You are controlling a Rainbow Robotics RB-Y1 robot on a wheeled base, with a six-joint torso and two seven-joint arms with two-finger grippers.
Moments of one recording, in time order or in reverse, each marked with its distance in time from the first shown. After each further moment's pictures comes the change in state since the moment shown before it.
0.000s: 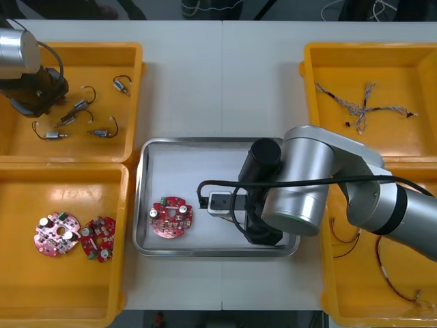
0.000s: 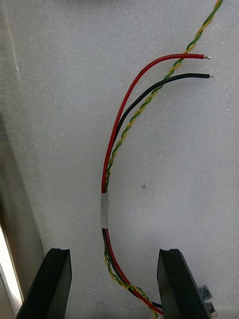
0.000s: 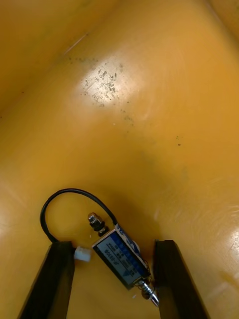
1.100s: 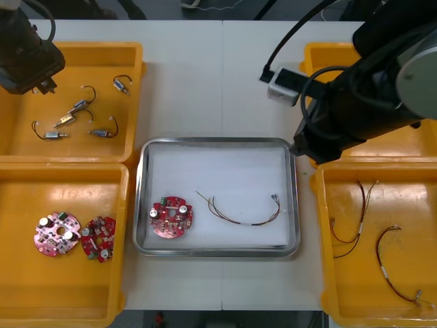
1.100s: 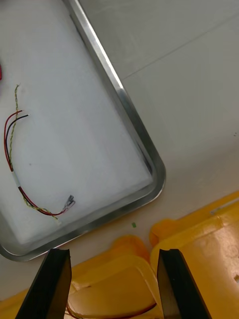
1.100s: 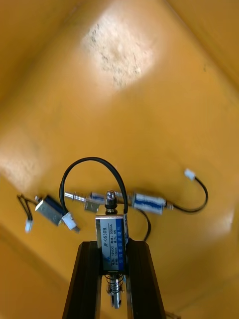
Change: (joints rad) right arm 0.016 -0.015 -0.718 -0.172 -0.199 0.307 -0.033; left arm -0.009 0.016 0.117 -0.424 -0.031 0.610 -0.001
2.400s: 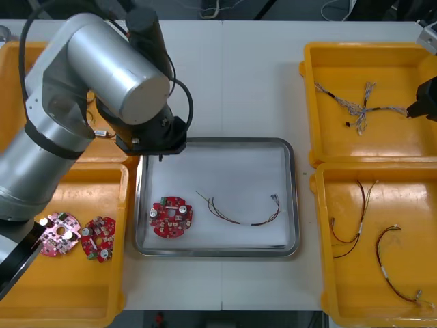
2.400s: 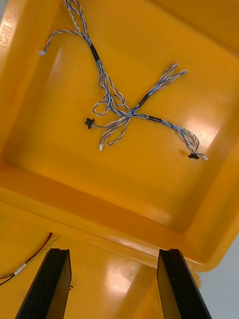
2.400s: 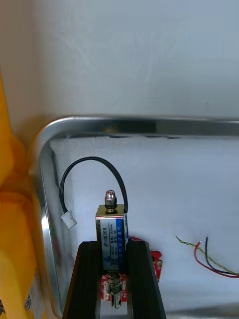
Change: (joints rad) right arm 0.107 -0.185 -0.356 0.254 0.146 0.000 -0.052; left arm 0.269 -0.203 -0.417 -0.791 0.143 0.222 0.001
